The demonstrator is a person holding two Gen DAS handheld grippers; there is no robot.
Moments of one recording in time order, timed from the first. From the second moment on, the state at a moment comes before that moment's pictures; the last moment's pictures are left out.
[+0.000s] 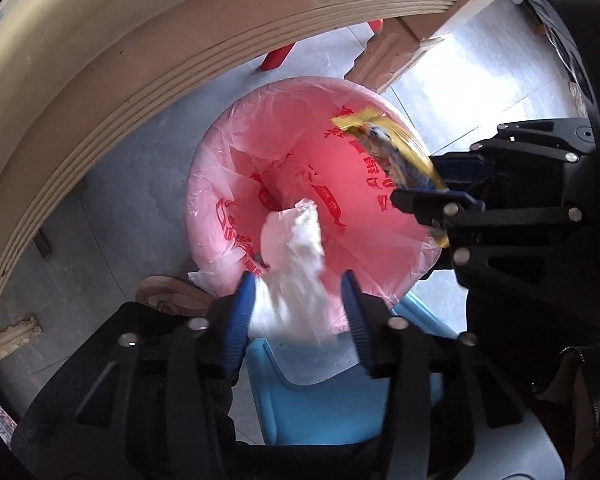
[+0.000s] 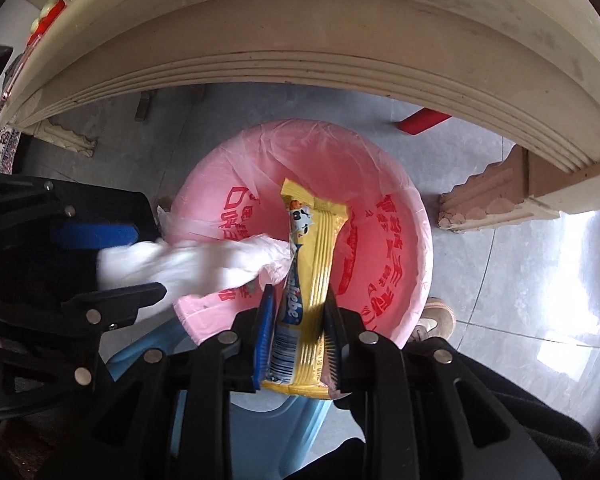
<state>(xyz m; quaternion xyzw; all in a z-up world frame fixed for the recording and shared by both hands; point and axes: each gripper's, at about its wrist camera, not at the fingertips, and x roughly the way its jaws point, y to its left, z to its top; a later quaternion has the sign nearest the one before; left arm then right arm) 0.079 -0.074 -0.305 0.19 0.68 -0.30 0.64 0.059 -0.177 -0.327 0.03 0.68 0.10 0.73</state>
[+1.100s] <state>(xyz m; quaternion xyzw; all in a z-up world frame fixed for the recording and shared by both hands) 0.146 -0.006 -0.055 0.31 0.50 -0.24 0.77 0.086 -0.190 -0.052 -0.07 0.49 0.15 0.86</state>
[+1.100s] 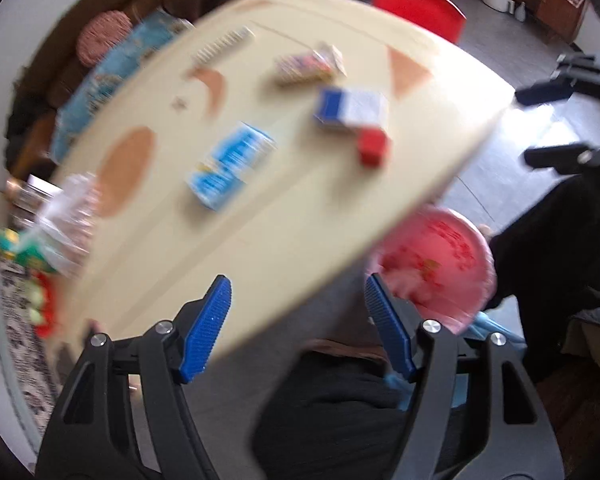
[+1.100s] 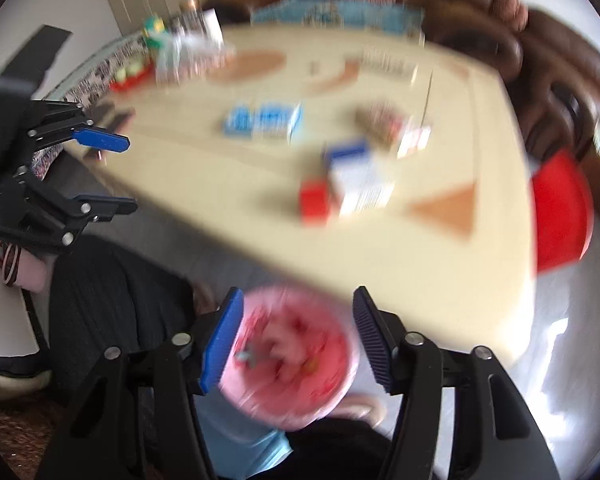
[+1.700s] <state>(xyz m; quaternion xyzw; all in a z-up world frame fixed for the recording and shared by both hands) 0.228 -0.033 -0.052 0.40 0.48 -0.29 0.73 0.211 -0.222 0.010 -0.09 0.48 0.17 0.86</state>
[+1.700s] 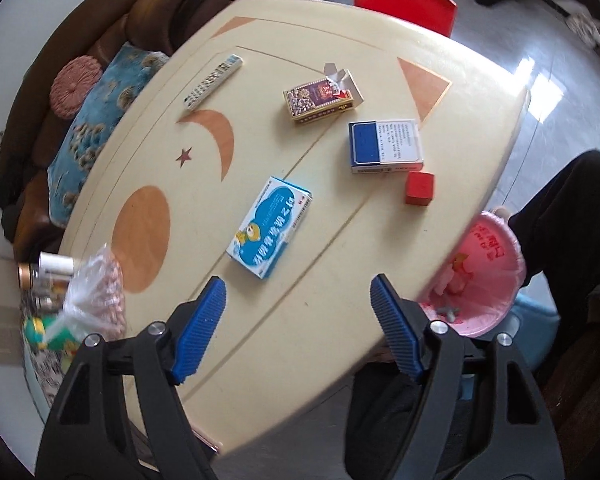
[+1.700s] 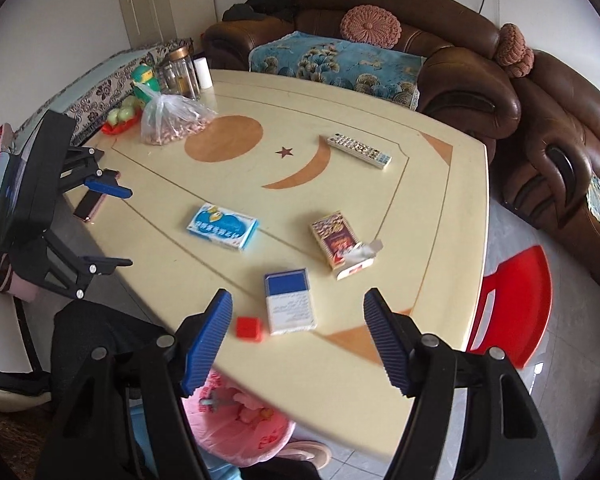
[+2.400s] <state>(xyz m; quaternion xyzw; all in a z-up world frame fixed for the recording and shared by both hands) 0.293 -0.049 -0.114 0.43 0.47 -0.40 0.66 0.336 -0.213 -0.075 -0.10 0.54 0.24 0.80</state>
